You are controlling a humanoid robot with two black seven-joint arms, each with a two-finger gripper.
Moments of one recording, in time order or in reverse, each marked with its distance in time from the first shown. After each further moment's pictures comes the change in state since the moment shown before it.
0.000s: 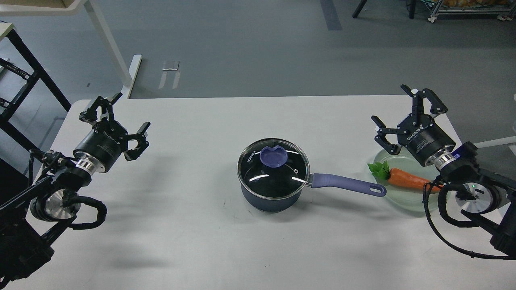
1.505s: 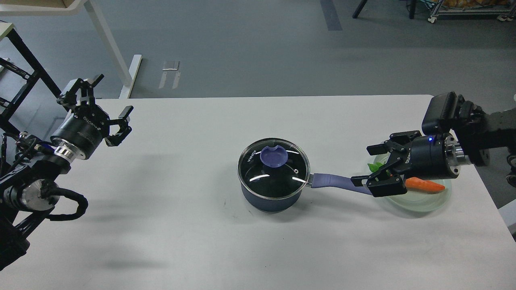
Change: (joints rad) left arm -0.035 0.109 0.016 -0.054 0.032 -0.020 -0.044; right arm 0.584 -0.376 -0.449 0.613 -2.044 -0.213 0.000
